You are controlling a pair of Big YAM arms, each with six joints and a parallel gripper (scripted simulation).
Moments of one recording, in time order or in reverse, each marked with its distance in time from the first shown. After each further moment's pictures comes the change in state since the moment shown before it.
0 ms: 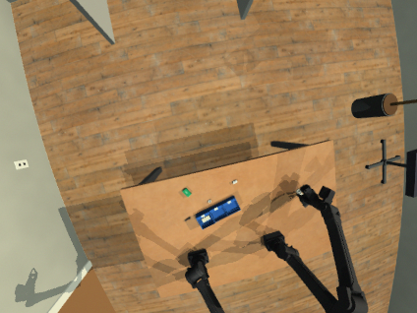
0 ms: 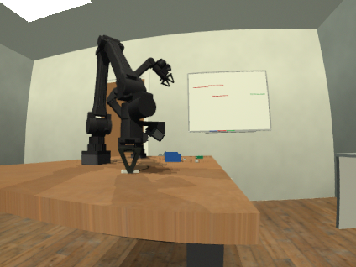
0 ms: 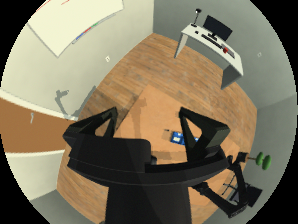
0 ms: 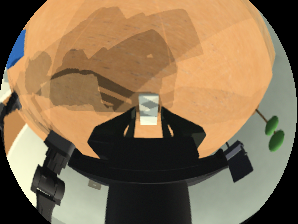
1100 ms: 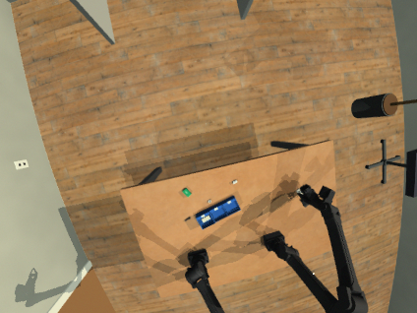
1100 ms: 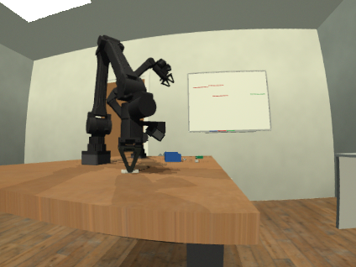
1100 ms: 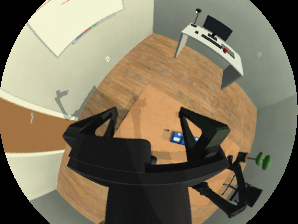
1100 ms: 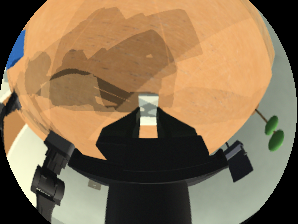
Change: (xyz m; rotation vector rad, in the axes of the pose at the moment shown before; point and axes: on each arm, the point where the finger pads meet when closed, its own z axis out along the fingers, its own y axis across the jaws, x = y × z) left arm 0.000 0.000 0.000 0.000 0.000 0.000; right arm -0.001 -0.001 0.000 0.003 -0.002 0.000
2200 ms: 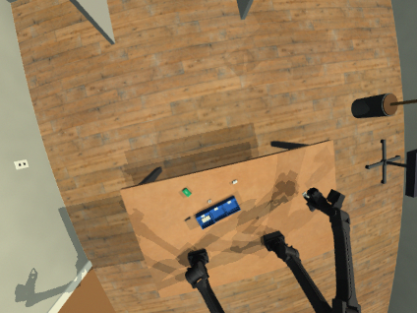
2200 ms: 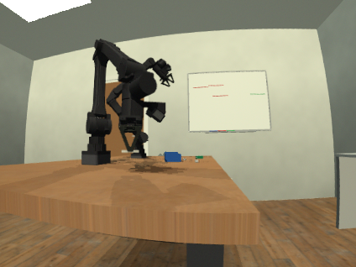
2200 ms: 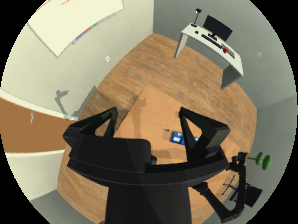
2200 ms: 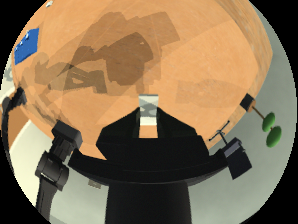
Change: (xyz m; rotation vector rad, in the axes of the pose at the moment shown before) left arm 0.000 0.000 0.000 0.000 0.000 0.000; right arm -0.001 -0.002 -0.060 0.005 -0.002 0.000
